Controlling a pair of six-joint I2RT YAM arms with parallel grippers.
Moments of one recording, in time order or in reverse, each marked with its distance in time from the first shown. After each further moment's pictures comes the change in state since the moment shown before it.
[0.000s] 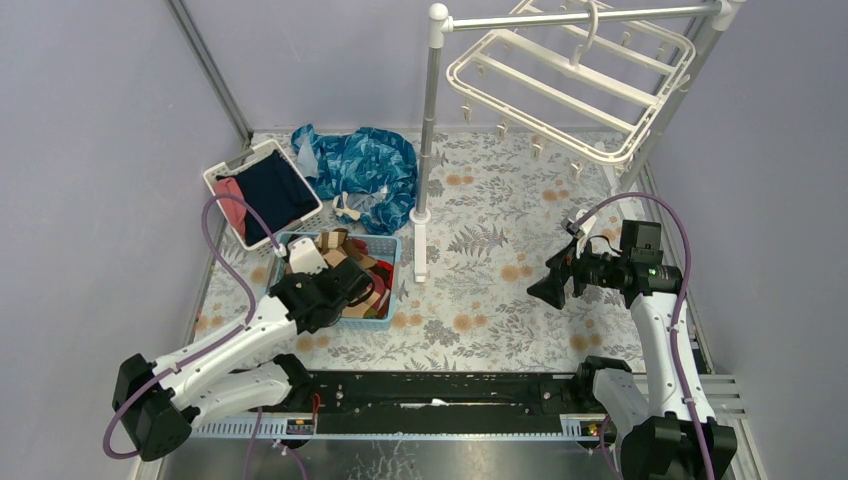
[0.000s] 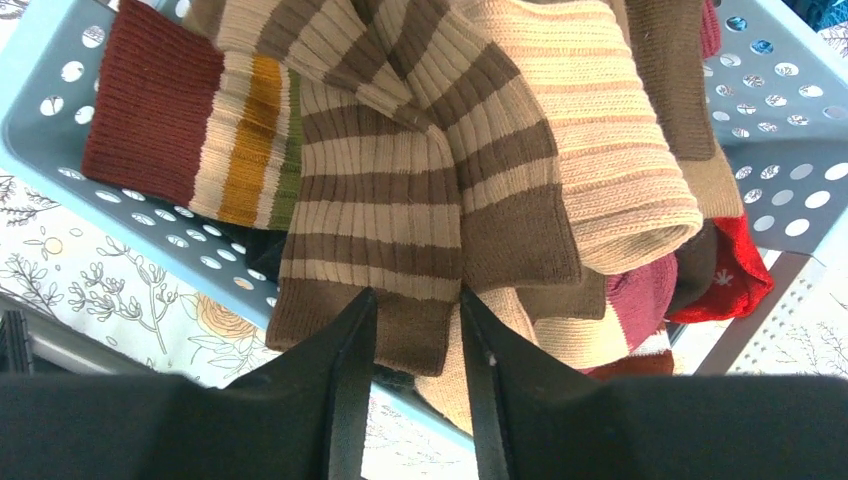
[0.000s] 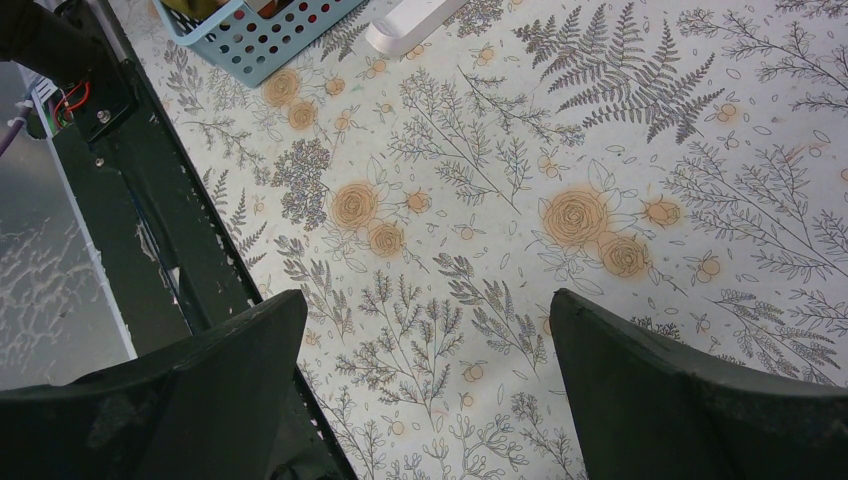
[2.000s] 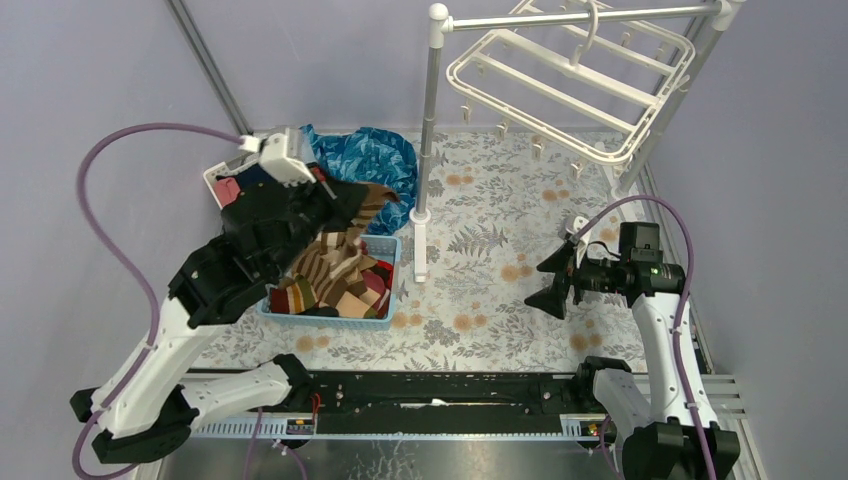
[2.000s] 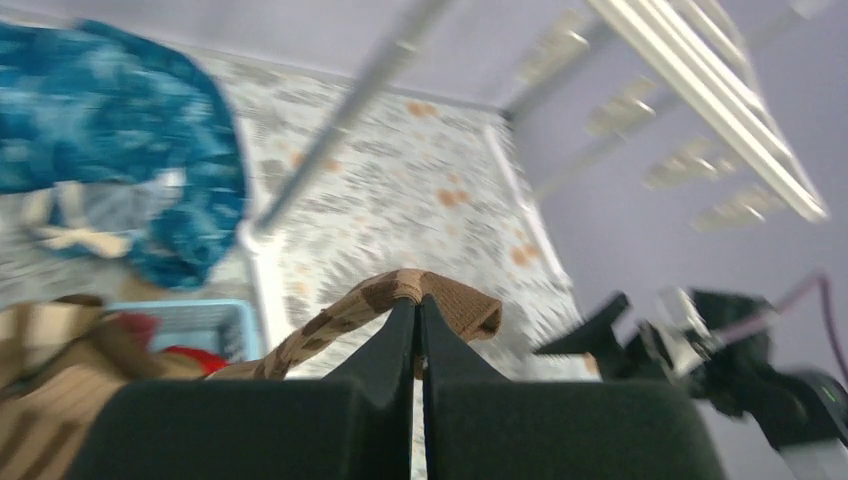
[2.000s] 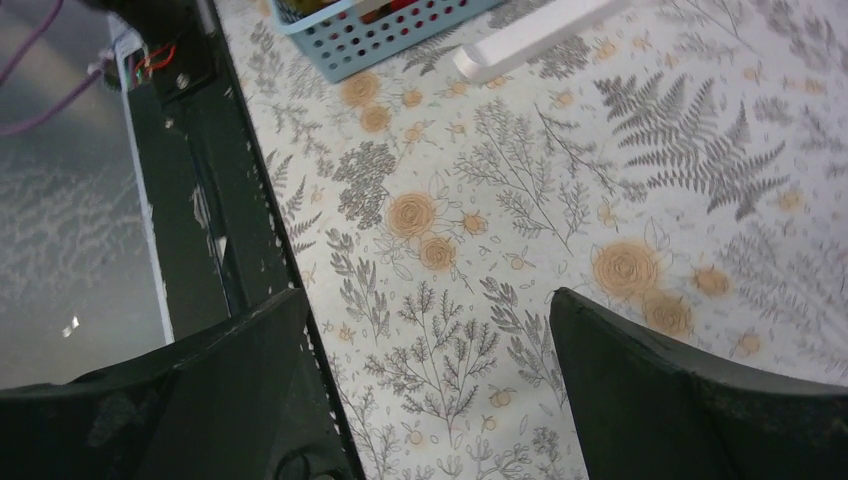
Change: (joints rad) left arm 0.000 -0.018 0.733 0.333 0.272 0.640; right arm 0.018 -0.005 0.030 -0.121 -0.113 -0.155
